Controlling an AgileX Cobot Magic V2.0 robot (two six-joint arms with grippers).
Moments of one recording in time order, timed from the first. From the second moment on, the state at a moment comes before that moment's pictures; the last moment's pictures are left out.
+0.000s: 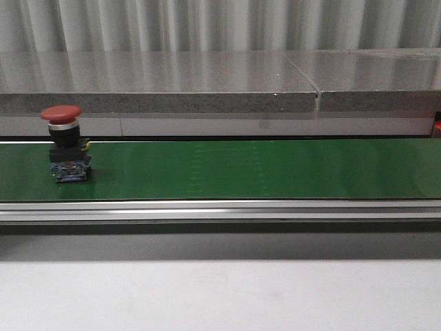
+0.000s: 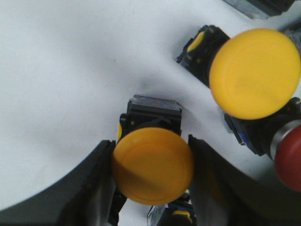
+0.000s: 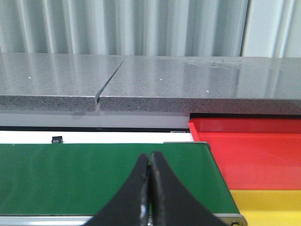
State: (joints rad) left arm 0.51 1.92 -1.42 -0.06 1.04 -0.08; right arm -0.05 -0.01 0.03 -0.04 -0.01 0.06
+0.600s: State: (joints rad) left arm 0.50 1.71 -1.42 -0.06 1.08 -0.05; right arm -0.05 -0.01 0.03 -0.04 -0.01 0.06
